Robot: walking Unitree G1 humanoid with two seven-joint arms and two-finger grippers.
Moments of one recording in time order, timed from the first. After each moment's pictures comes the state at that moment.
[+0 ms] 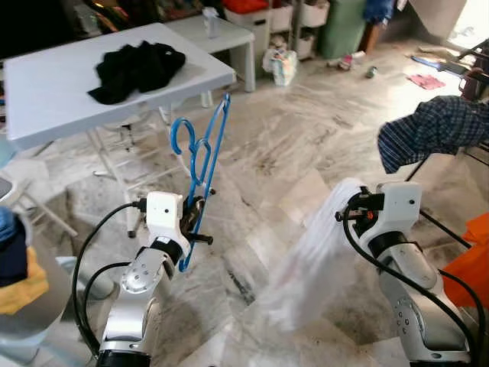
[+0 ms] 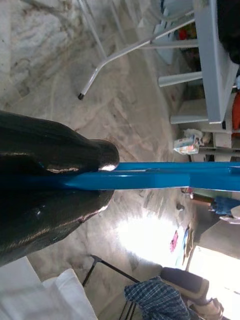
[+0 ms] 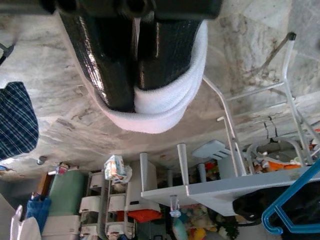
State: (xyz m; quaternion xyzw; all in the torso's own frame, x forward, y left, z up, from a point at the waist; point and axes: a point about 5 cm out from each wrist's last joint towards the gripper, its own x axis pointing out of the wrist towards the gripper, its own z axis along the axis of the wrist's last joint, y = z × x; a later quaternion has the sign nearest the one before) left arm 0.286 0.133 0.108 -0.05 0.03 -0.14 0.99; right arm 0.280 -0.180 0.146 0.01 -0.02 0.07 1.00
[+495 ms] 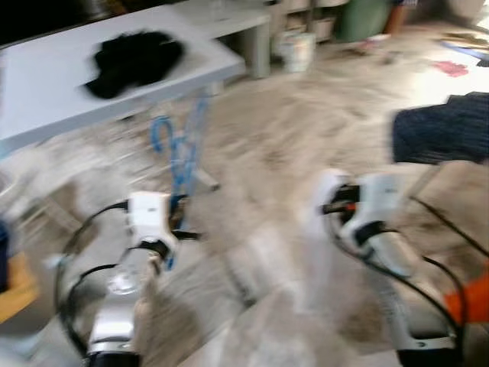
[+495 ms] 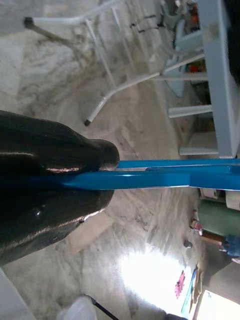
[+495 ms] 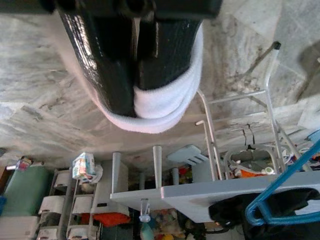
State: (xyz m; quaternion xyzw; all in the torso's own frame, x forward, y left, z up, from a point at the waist) left arm 0.285 0.155 0.107 -0.04 0.03 -0.09 0.99; right arm 0.288 -0.149 0.153 -0.01 -0.03 0.13 0.99
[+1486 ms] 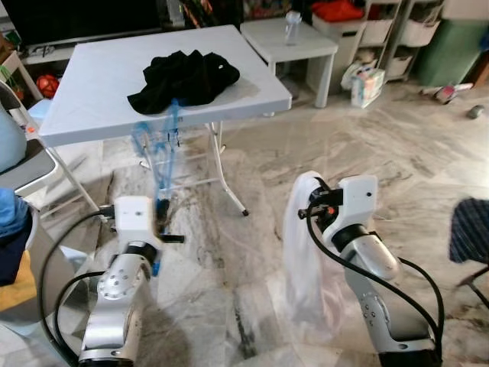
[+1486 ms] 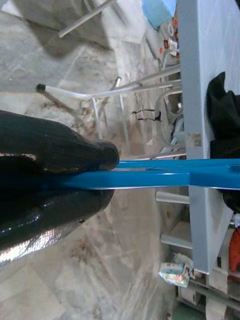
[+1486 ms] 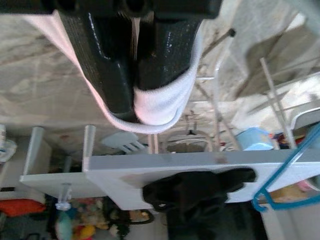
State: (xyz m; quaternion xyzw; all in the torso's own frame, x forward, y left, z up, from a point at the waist) left arm 0.281 0.165 0.105 -0.03 0.04 -0.03 1.00; right arm 0.287 -0.135 0.149 0.02 -0.03 0.14 0.99
